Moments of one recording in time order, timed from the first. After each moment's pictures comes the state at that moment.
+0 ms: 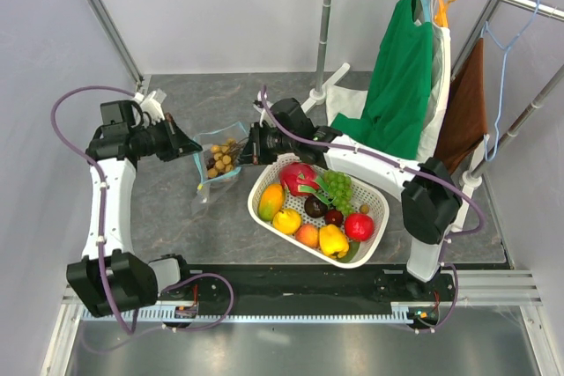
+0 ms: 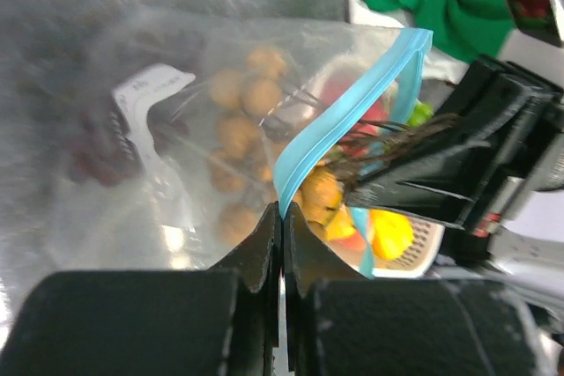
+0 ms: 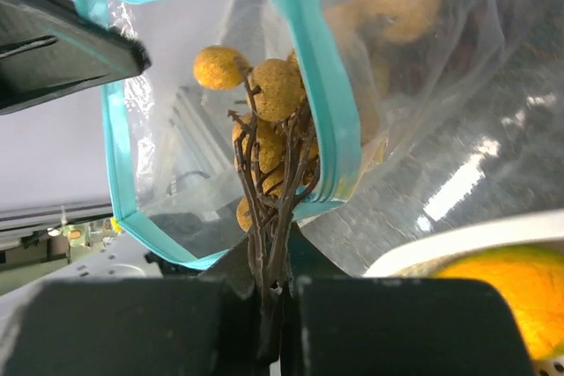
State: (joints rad) left arm 0.22 1.21 1.16 -0.84 0.78 -0.19; right arm 0.84 1.83 1.47 -0.18 -0.41 0.79
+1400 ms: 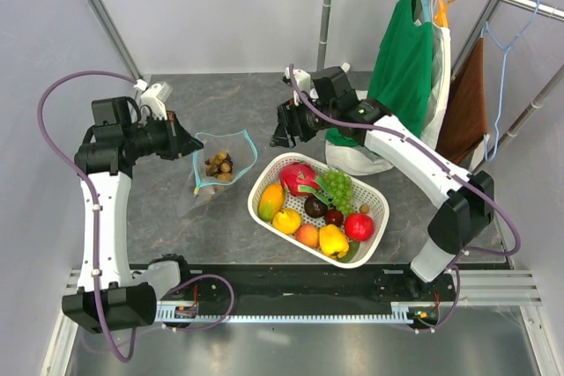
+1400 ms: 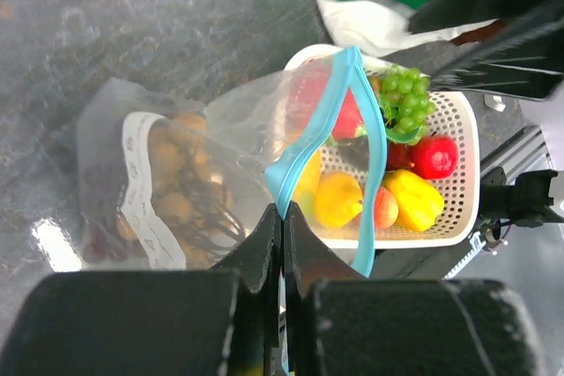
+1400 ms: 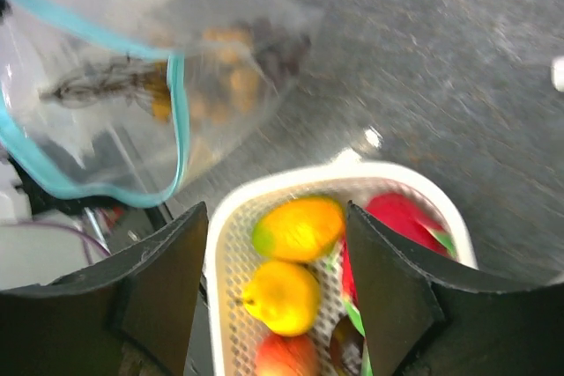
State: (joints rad) left arm 0.15 1.10 1.33 -0.96 0.77 0.01; right arm 0.65 1.68 1.61 -0.52 -0.46 0.24
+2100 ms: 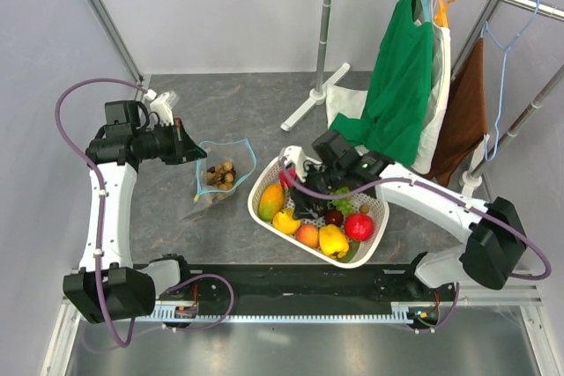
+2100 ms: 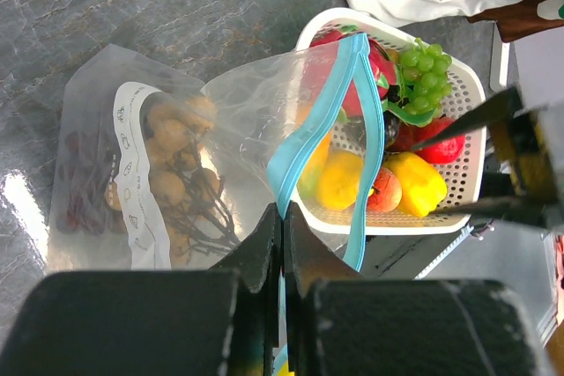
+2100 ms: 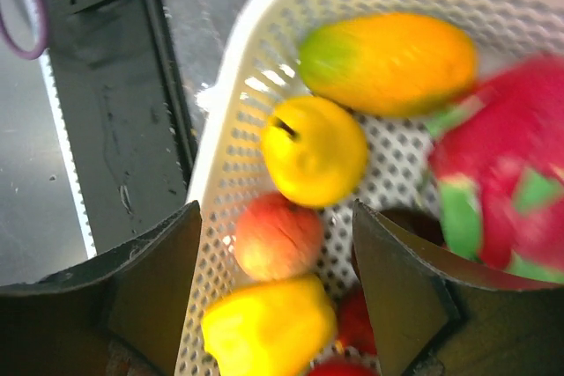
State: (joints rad) left arm 0.15 1.16 1.24 -0.97 0.75 0.02; right arm 0.78 1.40 1.09 -0.57 -0.52 -0.20
